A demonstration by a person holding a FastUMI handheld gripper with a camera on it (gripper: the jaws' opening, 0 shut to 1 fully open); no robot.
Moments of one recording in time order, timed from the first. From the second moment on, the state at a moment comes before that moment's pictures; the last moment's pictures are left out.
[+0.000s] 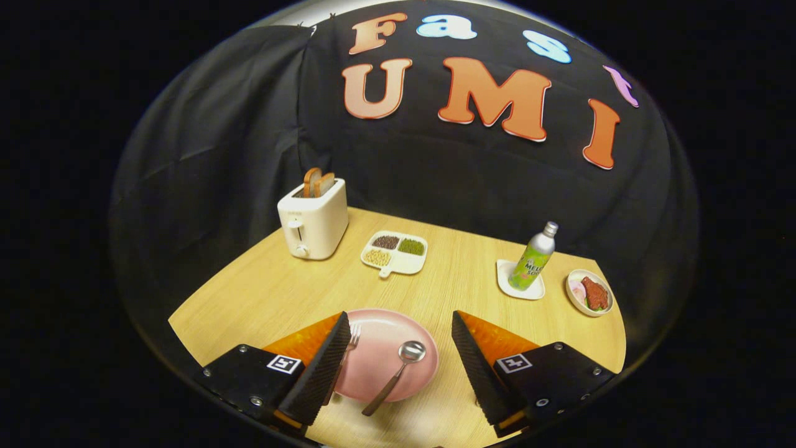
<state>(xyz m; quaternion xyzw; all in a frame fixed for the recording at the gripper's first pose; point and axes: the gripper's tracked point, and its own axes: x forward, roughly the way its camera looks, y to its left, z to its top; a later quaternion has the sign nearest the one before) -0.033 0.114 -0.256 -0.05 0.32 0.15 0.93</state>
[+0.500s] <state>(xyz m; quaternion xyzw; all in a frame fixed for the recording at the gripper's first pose) -0.078 0.119 -0.362 -0.07 0.49 0.14 0.86</state>
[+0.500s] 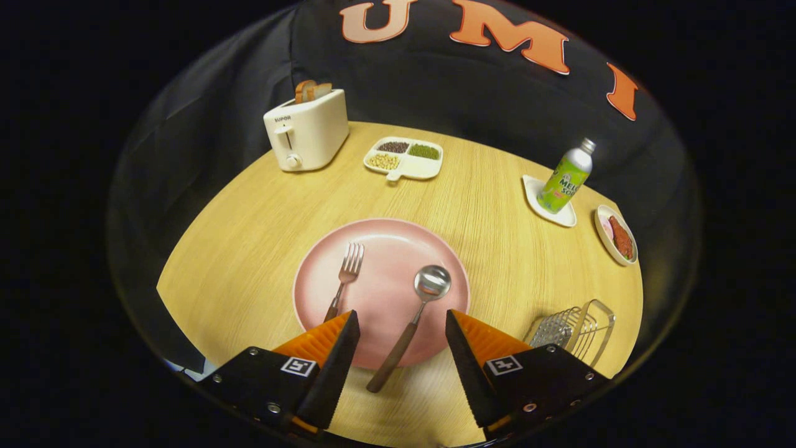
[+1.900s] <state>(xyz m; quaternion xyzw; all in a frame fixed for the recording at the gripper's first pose) -0.077 0.095 -0.370 0.01 0.54 0.09 0.84</state>
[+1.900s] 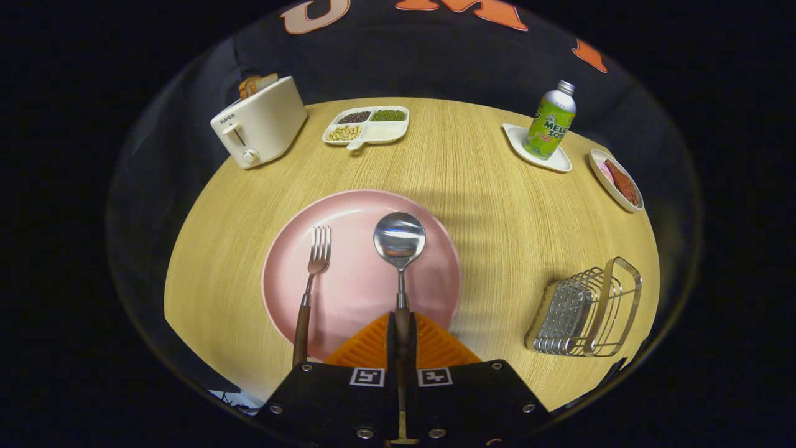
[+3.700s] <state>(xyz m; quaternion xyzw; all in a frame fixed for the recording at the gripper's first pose) -0.134 -0.086 -0.319 0.03 0.66 0.01 0.75</state>
